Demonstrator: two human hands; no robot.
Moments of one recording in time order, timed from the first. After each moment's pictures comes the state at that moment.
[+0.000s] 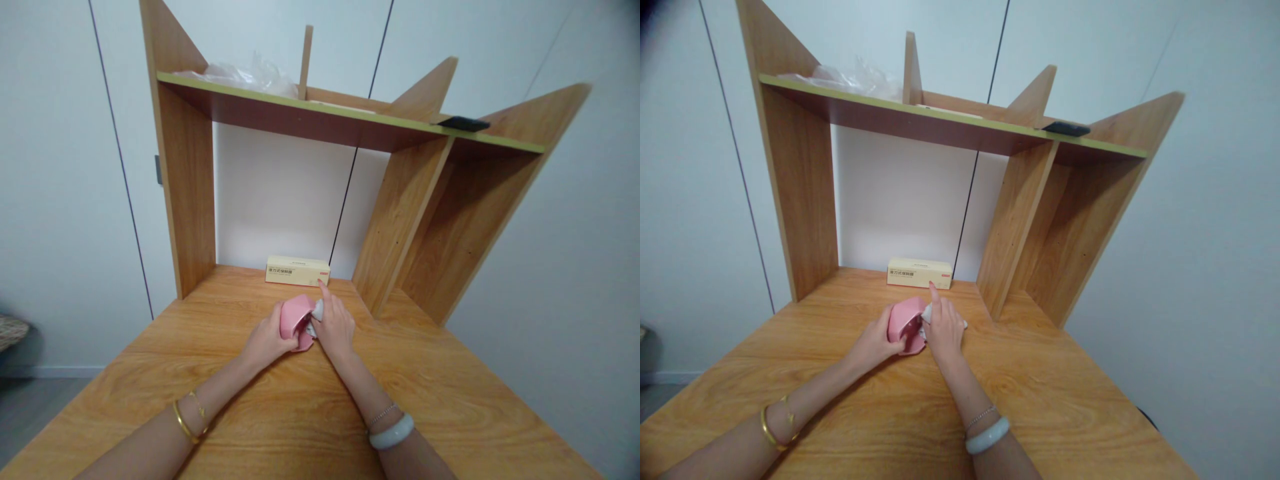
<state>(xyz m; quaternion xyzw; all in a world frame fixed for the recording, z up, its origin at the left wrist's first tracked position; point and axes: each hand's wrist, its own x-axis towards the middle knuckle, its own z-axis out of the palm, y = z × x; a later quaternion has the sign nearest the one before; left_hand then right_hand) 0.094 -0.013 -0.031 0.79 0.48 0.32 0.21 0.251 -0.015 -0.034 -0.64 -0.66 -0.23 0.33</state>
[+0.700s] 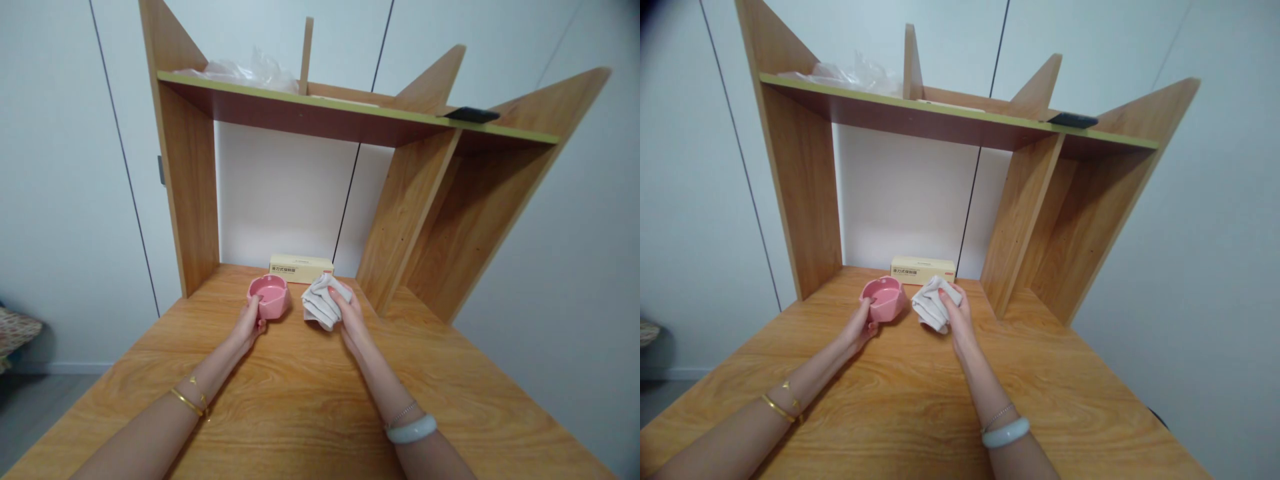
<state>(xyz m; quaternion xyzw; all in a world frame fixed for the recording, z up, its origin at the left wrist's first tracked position) 0.073 0.038 -0.049 0.38 0.42 0.55 0.61 0.261 -0.003 -0.017 -0.44 -0.42 0.37 0.71</state>
